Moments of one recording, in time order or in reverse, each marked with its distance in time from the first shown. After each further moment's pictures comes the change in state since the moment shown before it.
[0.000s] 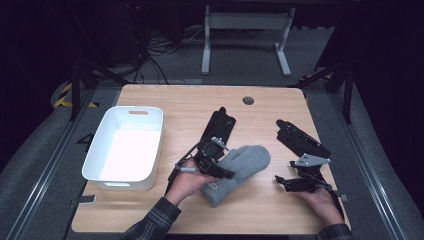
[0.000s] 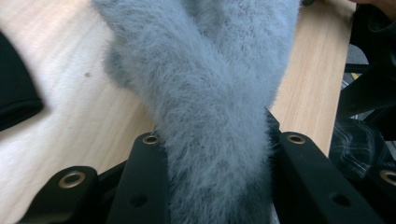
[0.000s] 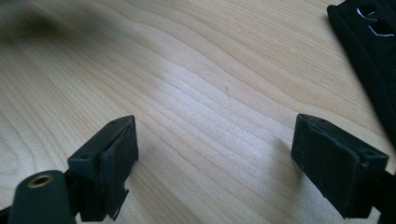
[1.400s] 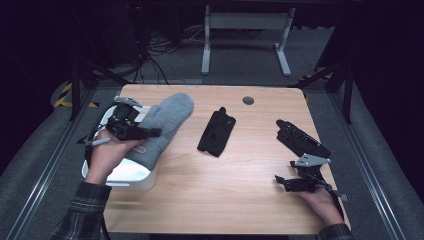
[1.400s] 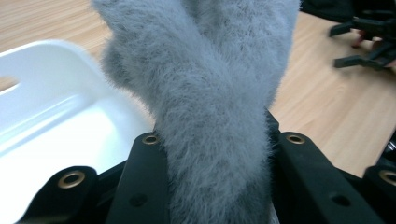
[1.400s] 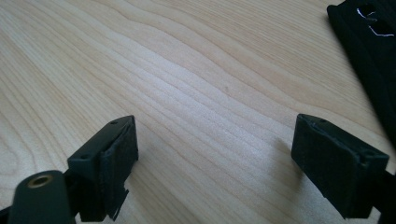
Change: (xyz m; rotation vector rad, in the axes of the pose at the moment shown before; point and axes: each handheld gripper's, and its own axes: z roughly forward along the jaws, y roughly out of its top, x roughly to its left) left arm 0.069 -0.068 -0.206 -0.208 0.313 -0.230; right arm 0.000 0.000 0.000 0.000 0.000 0.000
